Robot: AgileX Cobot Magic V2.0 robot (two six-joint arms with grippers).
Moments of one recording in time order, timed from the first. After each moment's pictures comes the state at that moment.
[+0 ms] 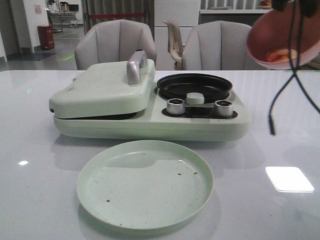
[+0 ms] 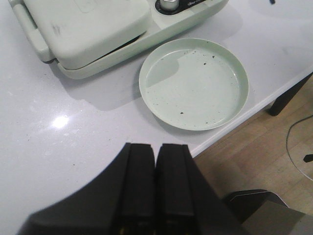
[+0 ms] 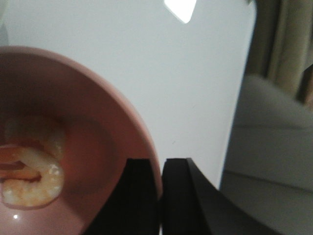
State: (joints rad) left arm -0.58 0.64 -0.80 -0.06 0.95 0.07; right arm 0.30 1.79 -1.71 -0.80 1.05 0.10
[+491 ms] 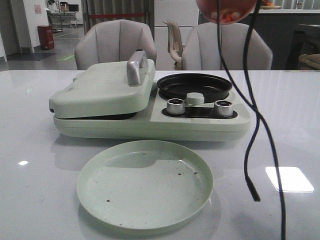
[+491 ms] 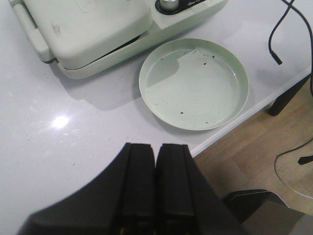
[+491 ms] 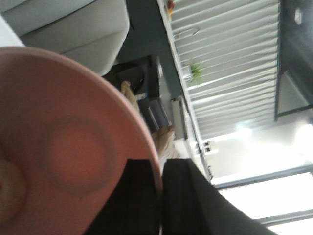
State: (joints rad) left arm -0.58 0.64 -0.80 -0.06 0.95 0.07; right arm 0.60 1.93 -1.73 -1.64 1.04 0.48
